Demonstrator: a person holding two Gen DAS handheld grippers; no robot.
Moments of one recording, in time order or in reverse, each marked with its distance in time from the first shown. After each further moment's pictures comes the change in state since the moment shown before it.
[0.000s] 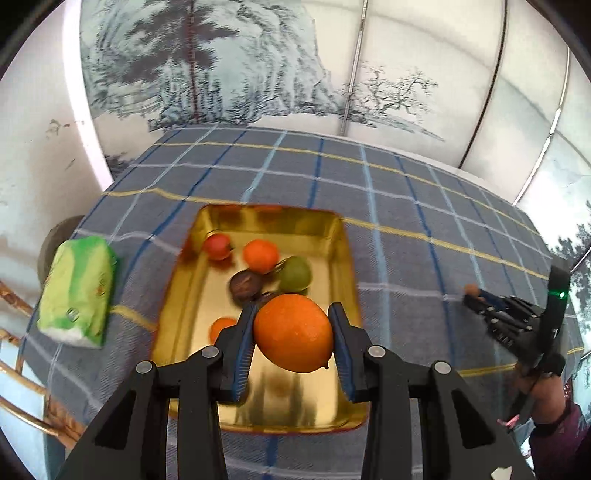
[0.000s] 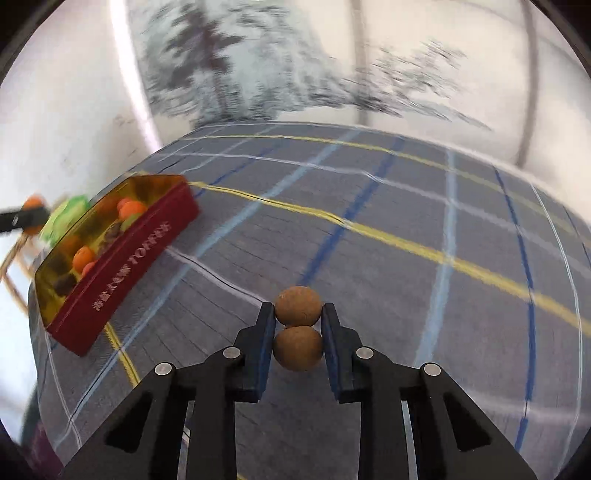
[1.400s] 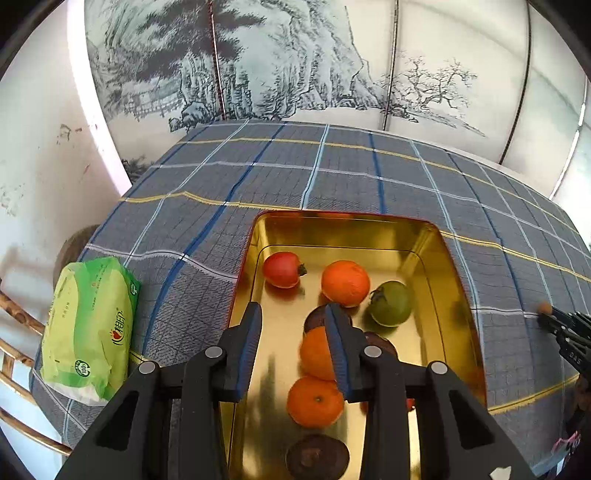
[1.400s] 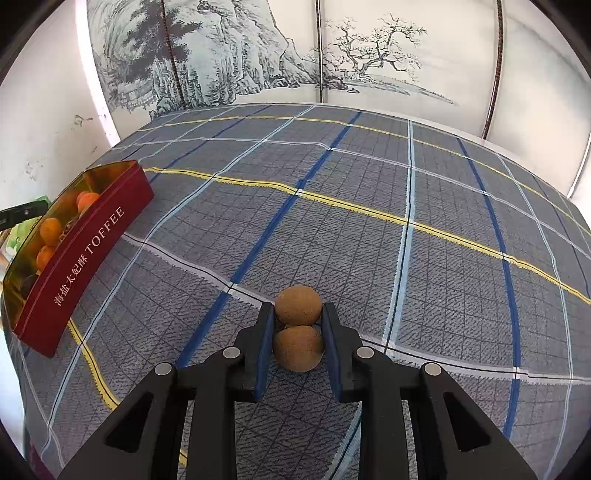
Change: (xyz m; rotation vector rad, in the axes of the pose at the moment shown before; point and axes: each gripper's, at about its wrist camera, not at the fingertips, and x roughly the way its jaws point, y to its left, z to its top) left arm 0.071 0.060 0.026 0.021 -0.007 0.092; right arm 0.010 -0.002 -0.004 0.018 0.052 -0.103
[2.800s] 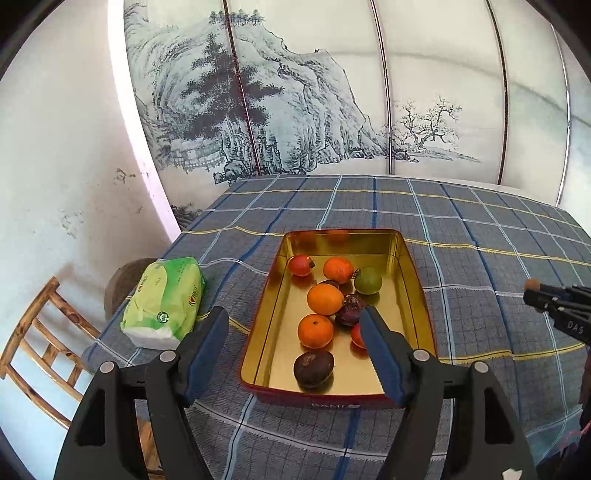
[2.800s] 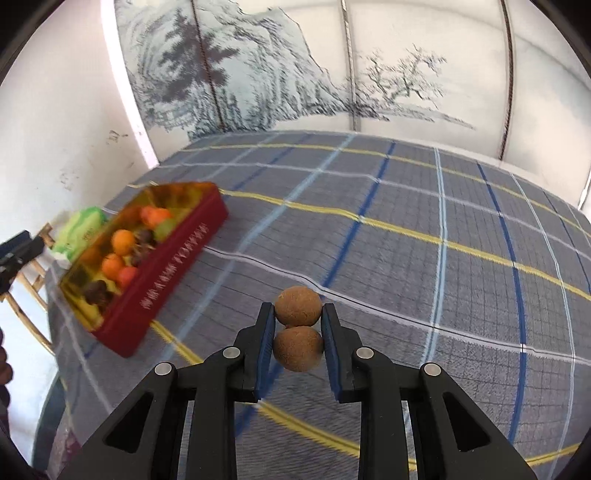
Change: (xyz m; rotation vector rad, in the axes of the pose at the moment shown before) left arm -0.125 -0.035 -0.075 0.031 -0.234 0.158; right arm -0.073 0.052 -0.007 -0.008 -0.104 0.127
